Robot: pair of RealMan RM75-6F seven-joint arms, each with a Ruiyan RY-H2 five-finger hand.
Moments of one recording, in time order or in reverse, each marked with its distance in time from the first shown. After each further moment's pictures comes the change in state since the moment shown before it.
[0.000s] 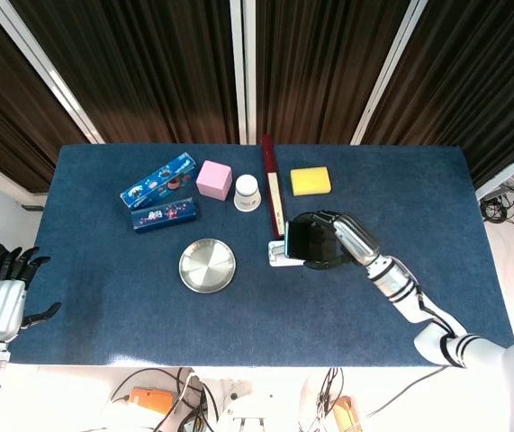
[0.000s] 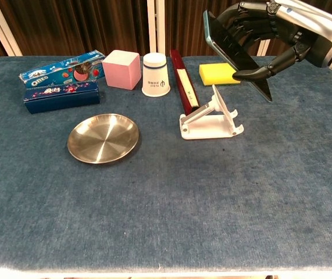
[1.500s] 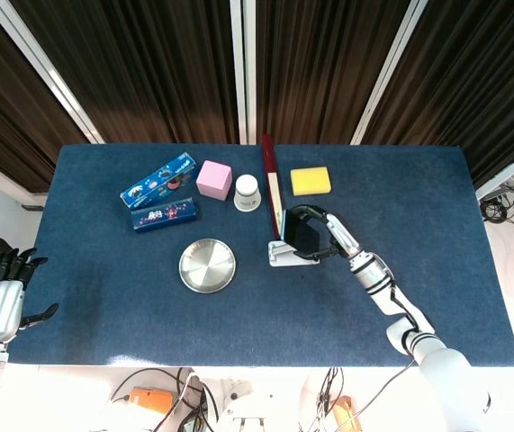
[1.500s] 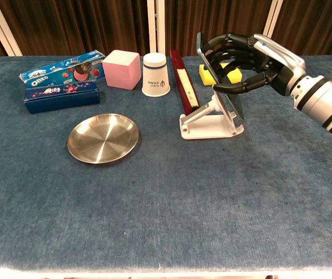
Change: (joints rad) left arm 0.002 0.022 0.000 -0.048 -0.027 -0.012 0.036; right arm 0.045 -0.394 -0.053 0.644 0.101 -0.004 0.497
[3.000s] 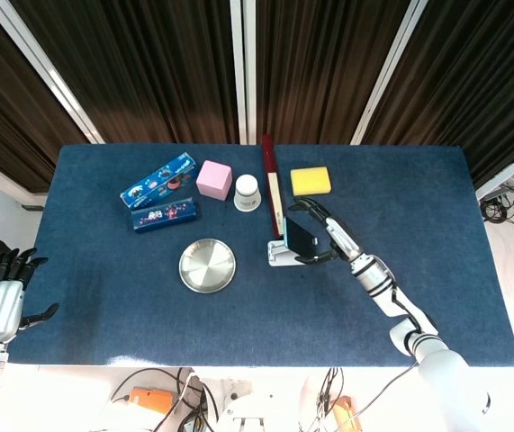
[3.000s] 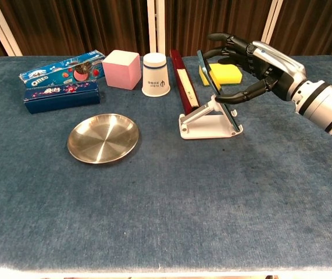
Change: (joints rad) left arm 0.000 -0.001 0.000 0.008 0.003 -0.001 -0.017; right arm -0.011 -0.001 -0.046 0.027 -0.001 0.012 -0.001
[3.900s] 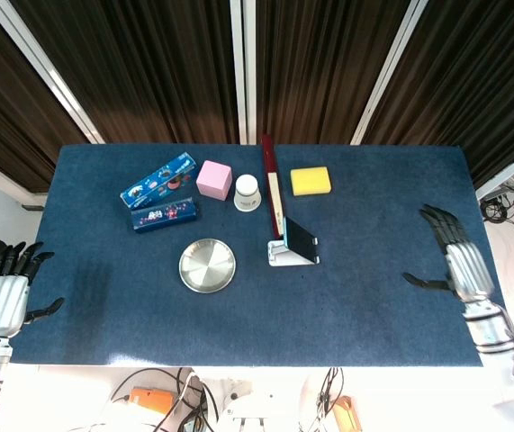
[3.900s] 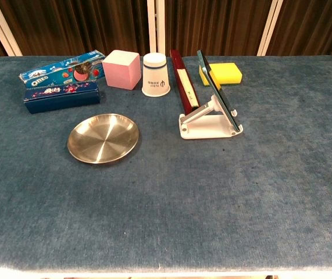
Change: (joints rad) left arm -0.021 -0.032 -0.009 0.063 0.043 0.014 -0.038; right arm -0.399 0.811 -0.028 -1.159 0.169 0.166 -0.966
